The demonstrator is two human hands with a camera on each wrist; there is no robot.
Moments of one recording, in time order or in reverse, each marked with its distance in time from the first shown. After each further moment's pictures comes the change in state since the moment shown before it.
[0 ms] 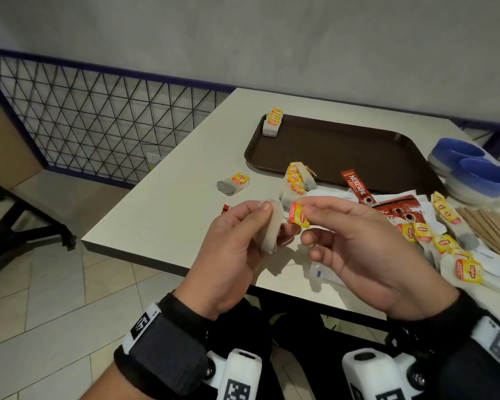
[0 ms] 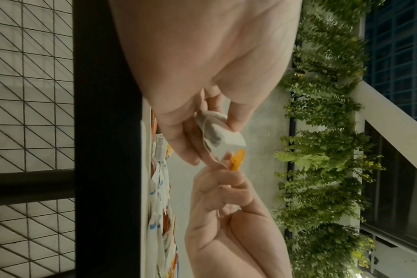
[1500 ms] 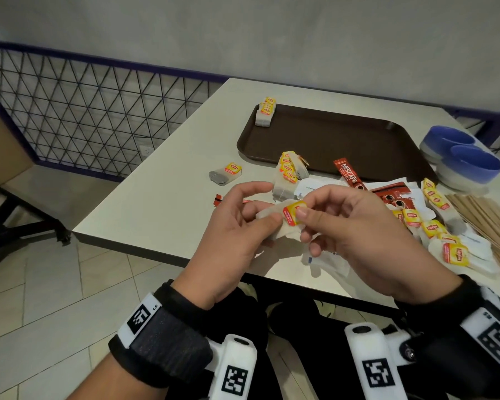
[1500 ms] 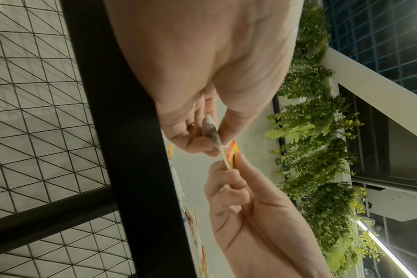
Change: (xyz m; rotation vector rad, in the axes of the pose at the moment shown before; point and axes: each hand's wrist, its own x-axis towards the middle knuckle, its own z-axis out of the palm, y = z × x) left_hand -0.001 -0.009 -0.002 0.292 -0.072 0.120; right_hand 0.003 0.007 -0.026 -0.345 -0.095 -0.203
